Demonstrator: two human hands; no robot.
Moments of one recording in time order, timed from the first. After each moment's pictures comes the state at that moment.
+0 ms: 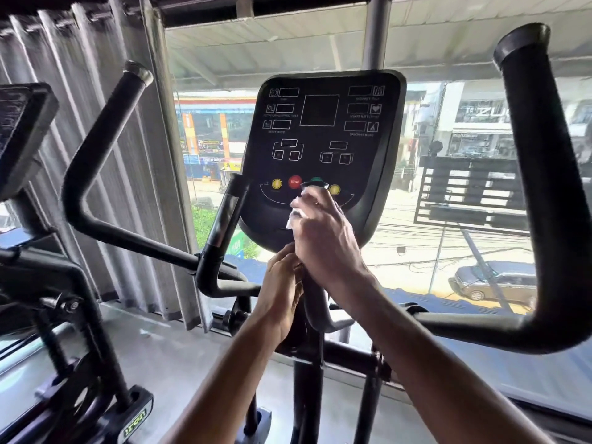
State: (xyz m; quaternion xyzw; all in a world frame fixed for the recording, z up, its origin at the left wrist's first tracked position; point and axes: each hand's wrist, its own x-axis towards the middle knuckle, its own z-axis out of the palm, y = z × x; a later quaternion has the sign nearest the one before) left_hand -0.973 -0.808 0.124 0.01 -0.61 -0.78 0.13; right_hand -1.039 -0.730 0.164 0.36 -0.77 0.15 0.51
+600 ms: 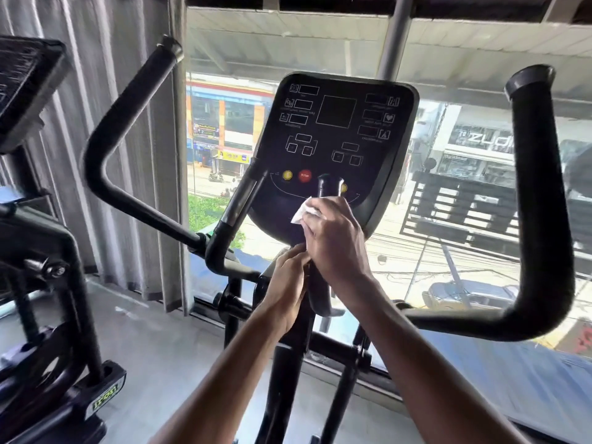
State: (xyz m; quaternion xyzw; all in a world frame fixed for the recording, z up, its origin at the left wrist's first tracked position) left_hand -0.965 -0.810 0.104 0.02 -0.58 -0.81 0.11; right_hand -1.016 -0.728 0.150 0.35 -0.78 0.18 0.49
